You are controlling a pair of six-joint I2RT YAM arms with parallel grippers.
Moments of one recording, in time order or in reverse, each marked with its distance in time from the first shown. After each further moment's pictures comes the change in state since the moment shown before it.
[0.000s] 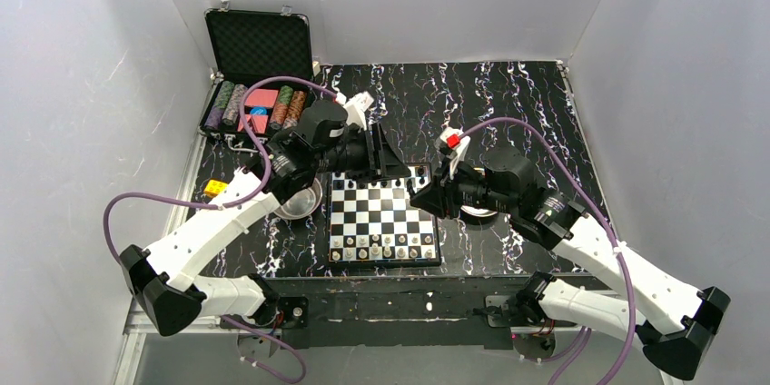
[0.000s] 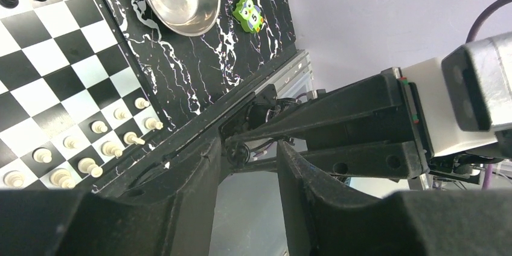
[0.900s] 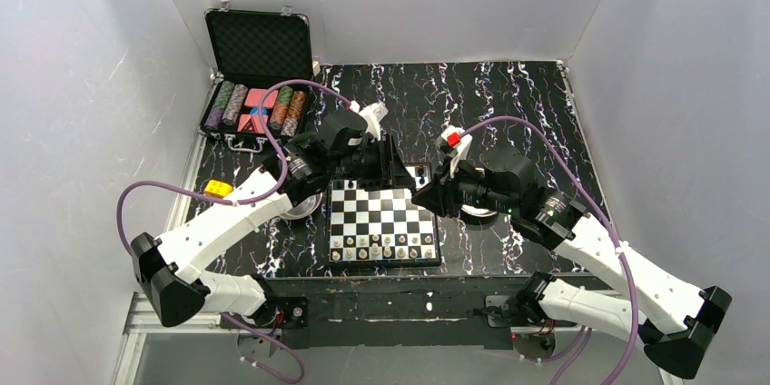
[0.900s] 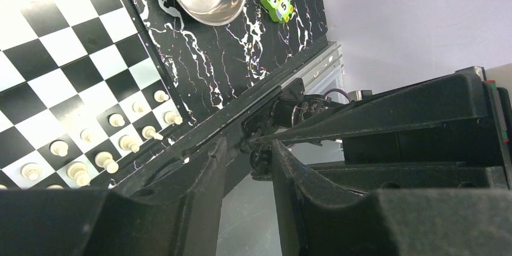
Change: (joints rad) left arm -0.087 0.049 -0.002 -0.031 -0.104 0.029; right arm 0.019 0.003 0.025 -0.029 0.072 0.008
